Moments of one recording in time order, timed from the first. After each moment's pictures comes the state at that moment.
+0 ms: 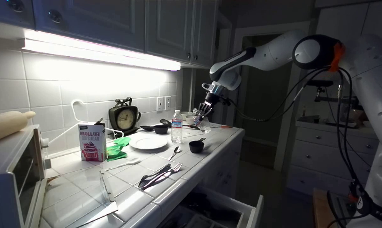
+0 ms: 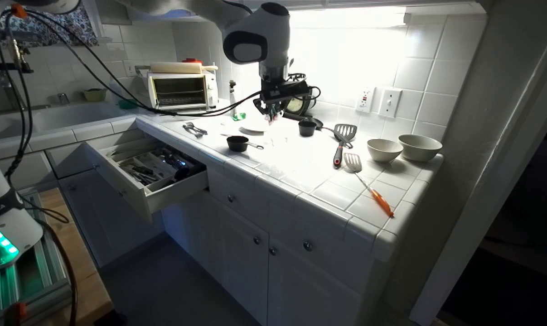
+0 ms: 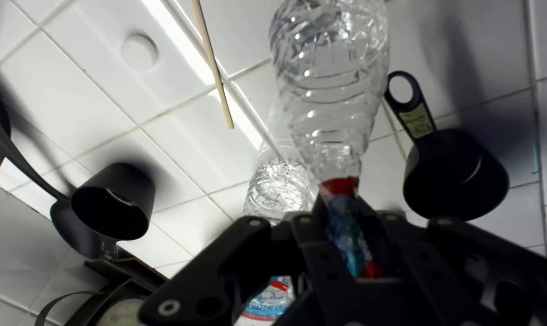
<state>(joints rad) -0.31 0.57 -0.08 -1.45 0.51 2.17 -1.73</state>
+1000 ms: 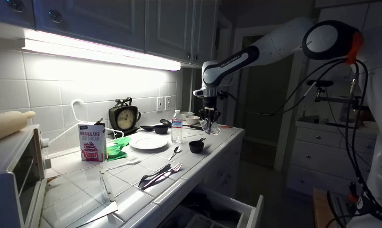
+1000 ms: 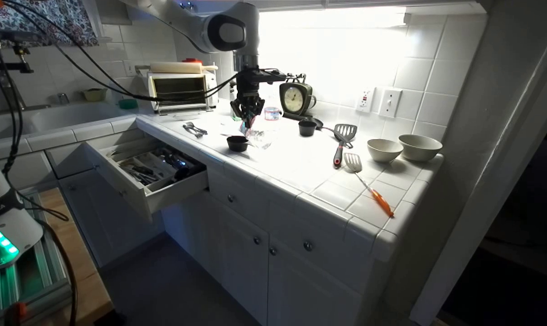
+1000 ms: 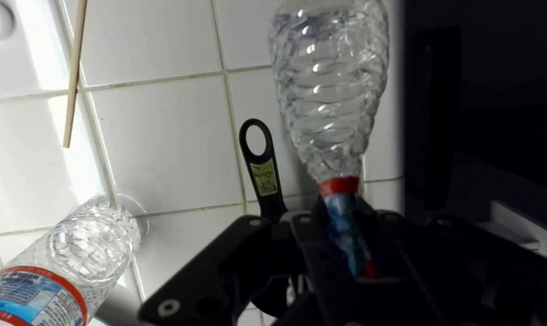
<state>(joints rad) -0.16 0.47 -0.07 -1.57 -0.07 2.02 -1.68</state>
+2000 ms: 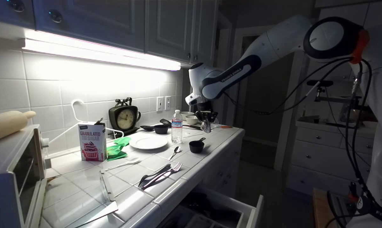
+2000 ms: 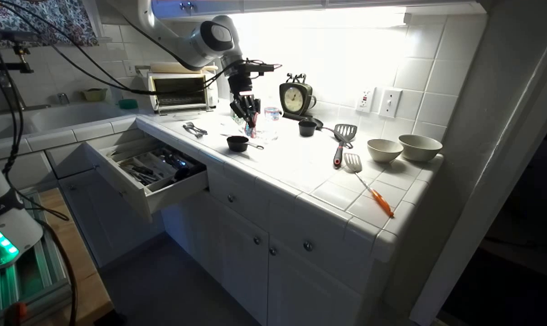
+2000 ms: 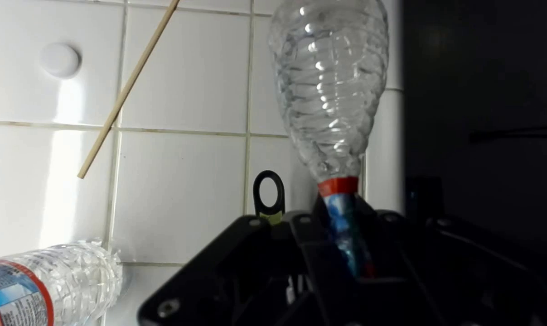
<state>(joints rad) -0.04 0.47 -0.07 -1.62 -0.52 2.07 -1.50</state>
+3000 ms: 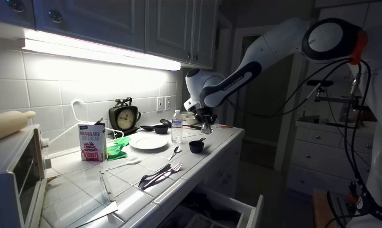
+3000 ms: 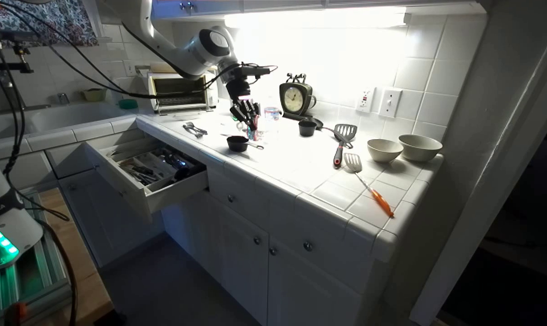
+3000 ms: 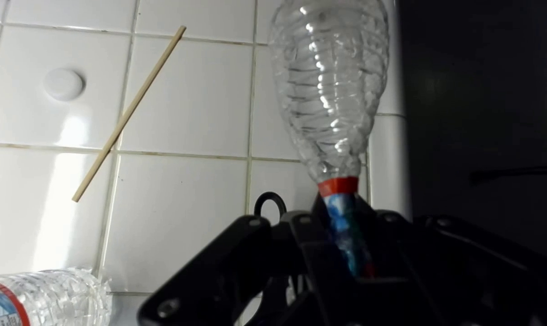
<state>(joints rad) -0.02 0.49 -0.07 -1.65 -0.68 2.08 -1.38</state>
